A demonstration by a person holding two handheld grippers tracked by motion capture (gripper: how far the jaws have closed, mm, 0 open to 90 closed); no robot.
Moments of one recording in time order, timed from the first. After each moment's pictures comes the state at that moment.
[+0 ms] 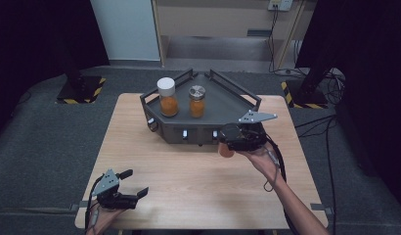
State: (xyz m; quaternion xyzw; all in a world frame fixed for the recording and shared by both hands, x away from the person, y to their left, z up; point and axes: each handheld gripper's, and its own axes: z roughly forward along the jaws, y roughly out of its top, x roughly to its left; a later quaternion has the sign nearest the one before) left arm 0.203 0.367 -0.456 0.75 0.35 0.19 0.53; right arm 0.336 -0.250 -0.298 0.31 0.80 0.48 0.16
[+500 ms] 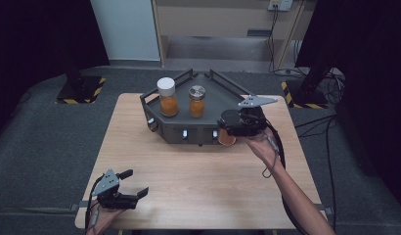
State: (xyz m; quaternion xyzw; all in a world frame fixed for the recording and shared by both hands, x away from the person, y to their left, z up) left arm 0.204 0.367 -0.456 0.75 0.35 0.18 0.53; right arm 0.357 -0.242 -0.268 0.32 0.80 0.48 0.18
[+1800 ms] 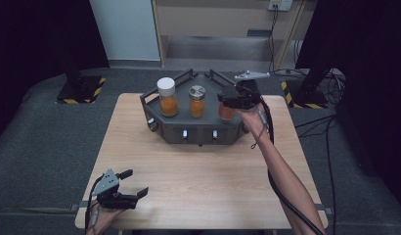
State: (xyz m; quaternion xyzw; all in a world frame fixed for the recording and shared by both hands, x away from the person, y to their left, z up) left arm 0.203 0.367 -0.457 0.75 0.35 0.18 0.53; right arm 0.417 -0.216 -0.260 0.39 0.76 0.46 0.23
